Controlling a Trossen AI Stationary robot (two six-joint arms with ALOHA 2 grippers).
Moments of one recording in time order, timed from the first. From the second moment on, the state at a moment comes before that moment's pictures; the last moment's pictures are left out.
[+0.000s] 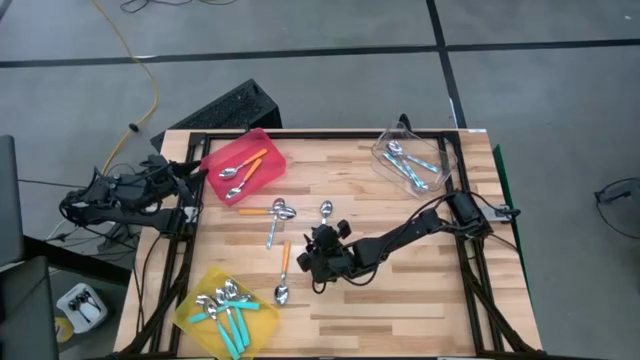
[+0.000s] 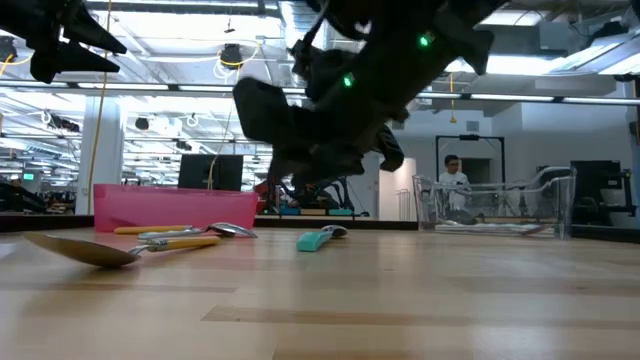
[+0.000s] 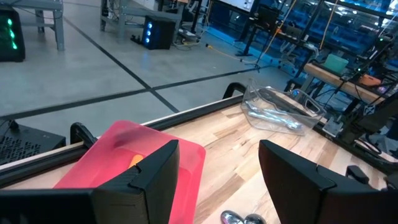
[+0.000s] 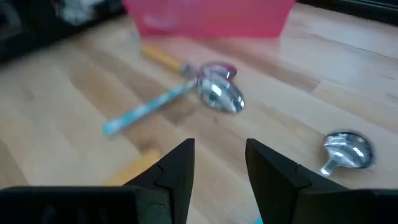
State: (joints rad) left arm -0.11 0.07 0.63 -0.88 -0.80 -0.55; right arm 0.32 2.12 1.37 -0.07 0.91 0.81
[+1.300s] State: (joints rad) left arm -0.11 0.07 0.63 -0.88 -0.79 -0.55; right arm 0.56 1.72 1.44 -0.57 0.95 0.62
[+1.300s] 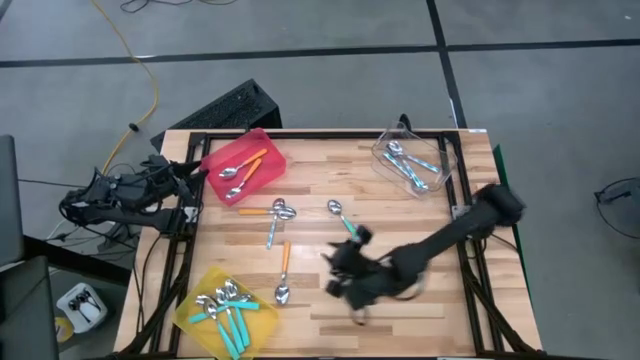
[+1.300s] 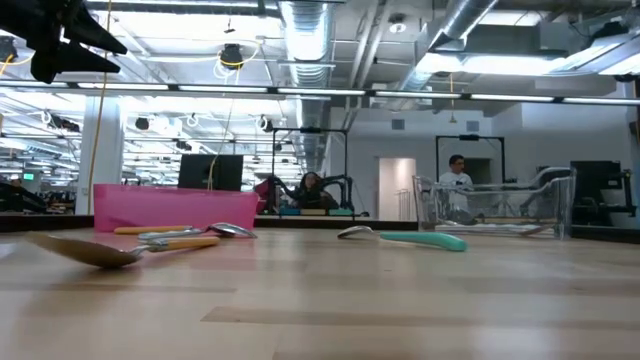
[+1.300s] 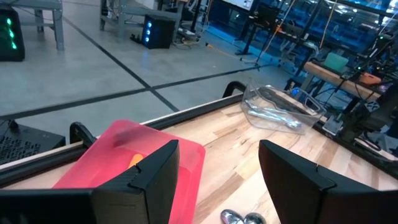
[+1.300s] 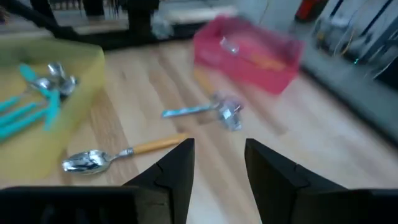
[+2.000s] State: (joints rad) left arm -0.11 0.07 0.63 -0.88 -0.79 -0.55; right arm 0.88 1.30 1.15 -1.47 1.34 1.48
